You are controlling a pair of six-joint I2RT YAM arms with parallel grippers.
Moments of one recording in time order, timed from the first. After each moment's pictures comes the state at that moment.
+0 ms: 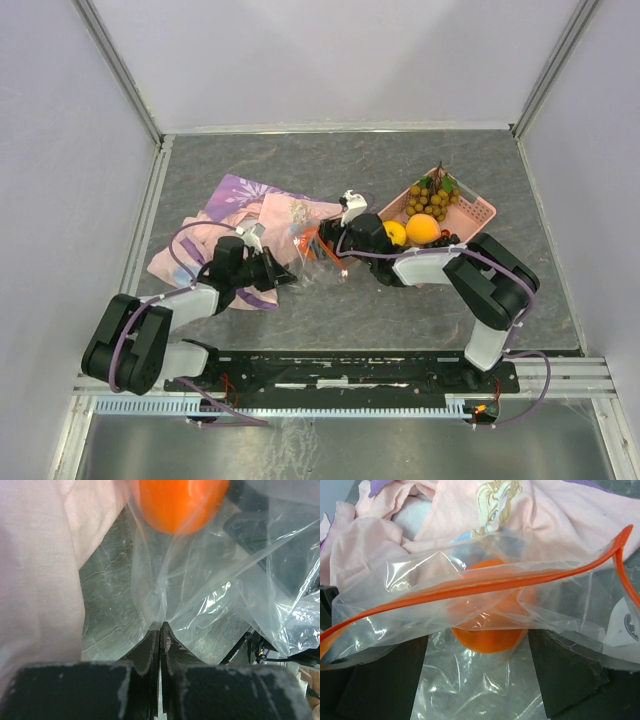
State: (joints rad) left arm -0.31 1.28 0.33 0.31 0.54 -0.68; right arm 0.76 1.77 0.79 0.60 -0.02 0.50
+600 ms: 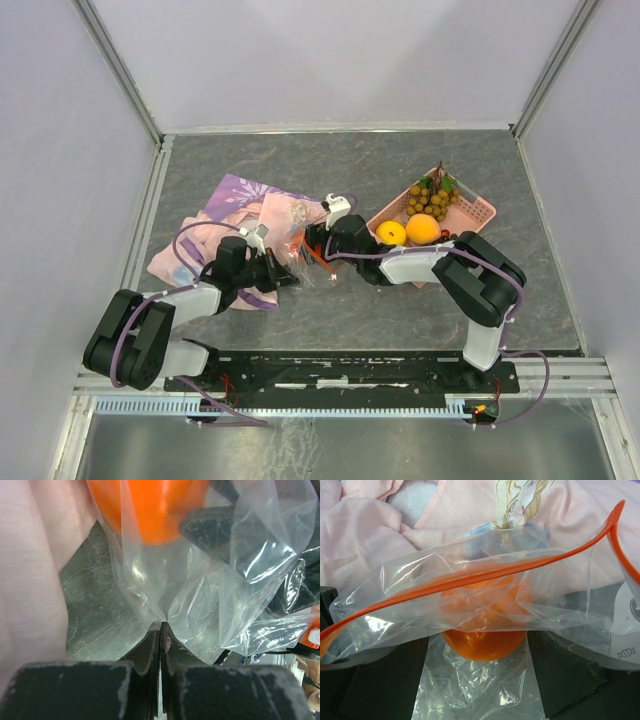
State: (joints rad) left arm -0.33 1.32 0.34 0.32 0.56 -0.68; right arm 0.83 1.84 0.92 0.48 0.04 0.46
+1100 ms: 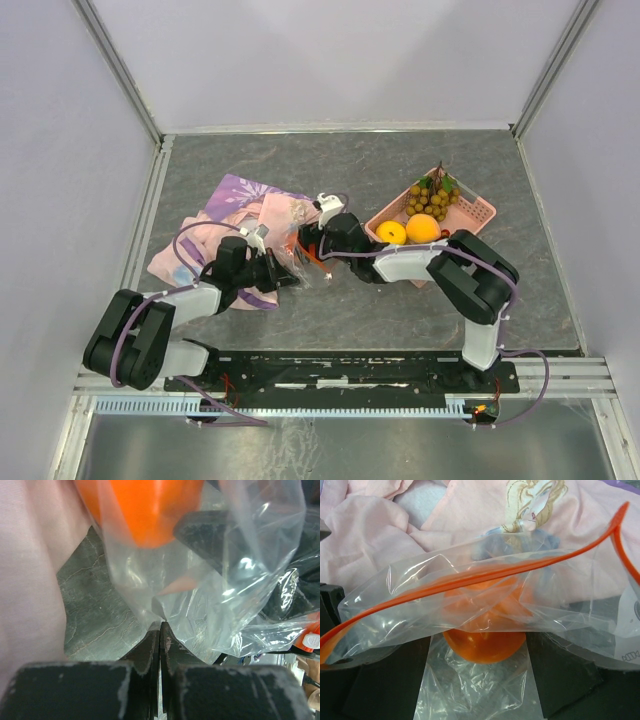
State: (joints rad) left arm -0.34 1.32 0.34 0.32 0.56 -0.68; right arm 0.85 1.86 0.94 0.49 0.04 0.41
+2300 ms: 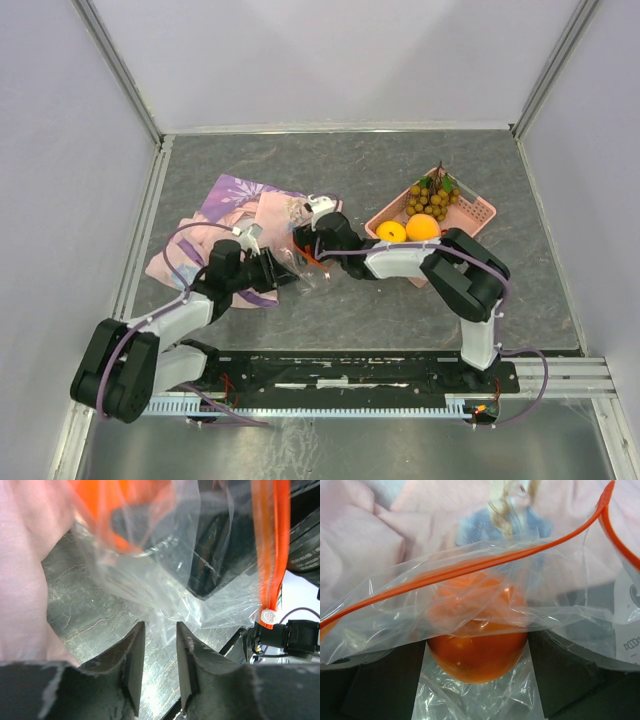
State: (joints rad) left arm -0.34 1.16 0.30 0.27 0.52 -0.68; right arm 0.87 1.95 1.09 0.31 0.13 0.37
